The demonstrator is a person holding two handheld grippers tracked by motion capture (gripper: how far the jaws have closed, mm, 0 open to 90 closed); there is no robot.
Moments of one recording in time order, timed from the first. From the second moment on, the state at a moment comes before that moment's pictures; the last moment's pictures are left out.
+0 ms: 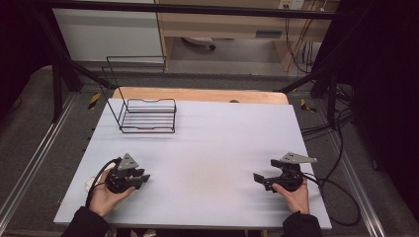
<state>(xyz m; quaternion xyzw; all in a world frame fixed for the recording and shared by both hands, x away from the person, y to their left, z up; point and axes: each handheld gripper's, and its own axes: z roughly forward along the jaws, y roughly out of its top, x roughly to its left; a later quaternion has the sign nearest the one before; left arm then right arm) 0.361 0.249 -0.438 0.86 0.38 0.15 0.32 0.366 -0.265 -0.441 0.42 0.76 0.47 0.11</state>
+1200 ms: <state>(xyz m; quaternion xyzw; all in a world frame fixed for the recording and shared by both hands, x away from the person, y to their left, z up) 0.376 0.211 -0.424 0.81 0.43 0.13 0.38 0.367 -0.264 -0.441 0.42 0.76 0.48 0.11</state>
